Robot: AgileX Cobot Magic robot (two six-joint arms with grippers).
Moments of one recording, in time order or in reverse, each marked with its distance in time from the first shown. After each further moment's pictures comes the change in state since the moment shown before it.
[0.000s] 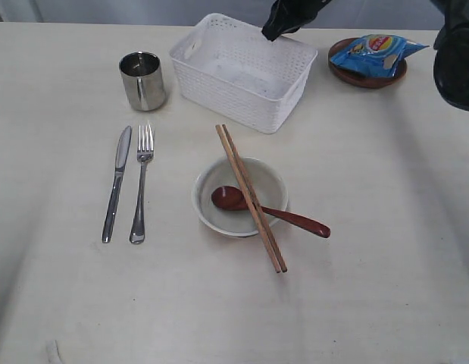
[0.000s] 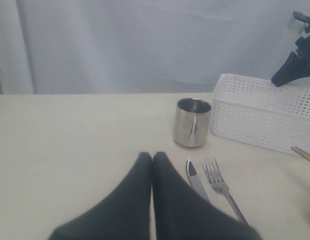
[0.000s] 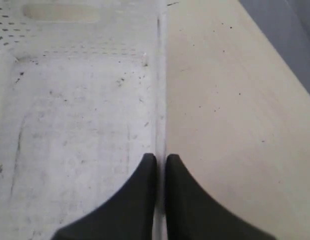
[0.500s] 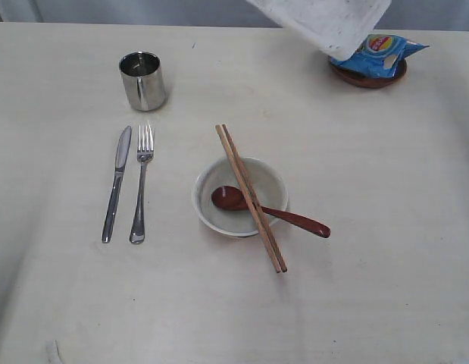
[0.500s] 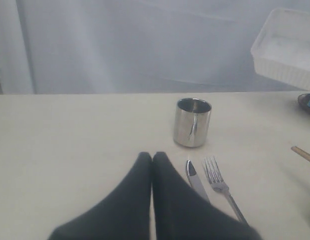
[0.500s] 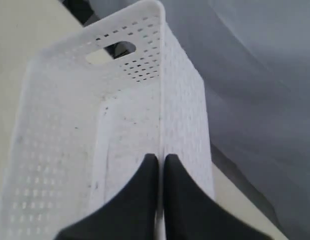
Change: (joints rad) left arm 0.000 0.000 0.000 0.000 0.000 0.000; right arm -0.199 -0.221 0.000 0.025 -0.008 0.052
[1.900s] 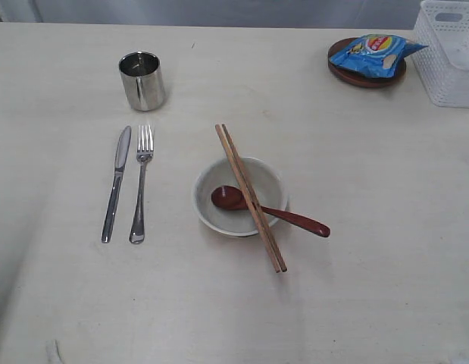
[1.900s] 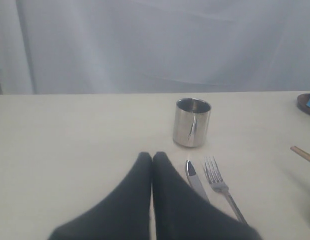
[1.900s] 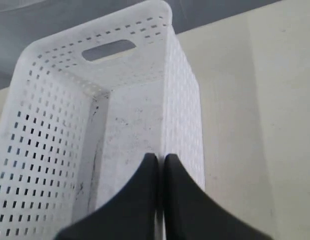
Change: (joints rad) left arm 0.000 0.000 0.000 0.000 0.000 0.000; right arm -0.611 0.340 -0.017 0.316 0.048 0.216
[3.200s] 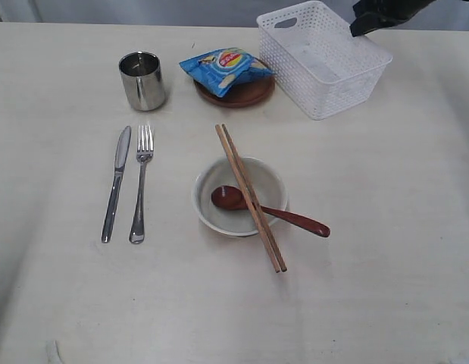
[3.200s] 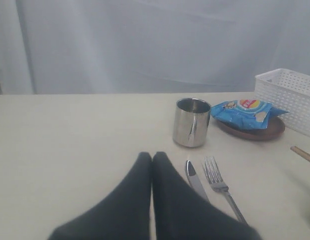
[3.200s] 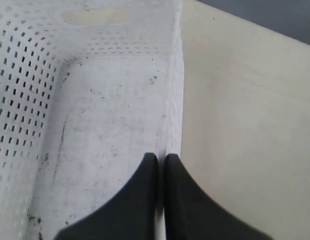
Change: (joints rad) left arm 0.000 0.000 0.000 0.000 0.000 0.000; right arm 0.515 -0.078 0.000 -0.257 0.079 -0.046
